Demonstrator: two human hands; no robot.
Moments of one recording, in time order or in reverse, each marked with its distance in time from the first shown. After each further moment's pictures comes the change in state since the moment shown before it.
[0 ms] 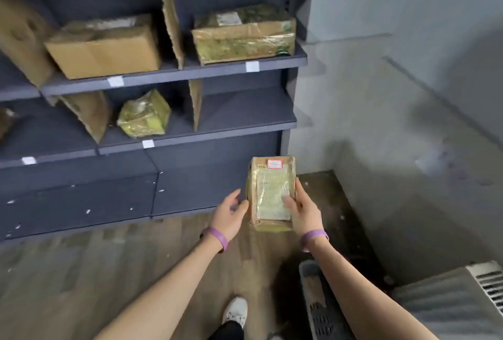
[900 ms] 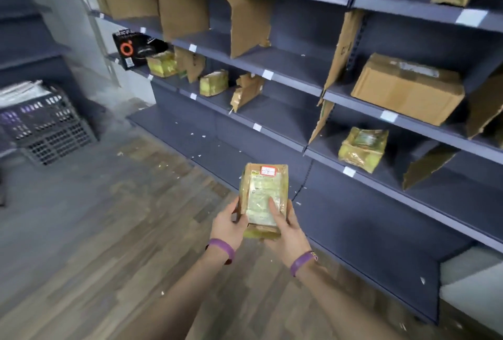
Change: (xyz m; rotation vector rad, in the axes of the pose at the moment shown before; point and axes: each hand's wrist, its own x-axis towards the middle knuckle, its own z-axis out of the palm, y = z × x) left_hand -0.163 -0.196 -0.419 -0.217 0.817 -0.112; right_hand -0.152 -0.101 0.491 -0.690 -0.848 -0.638
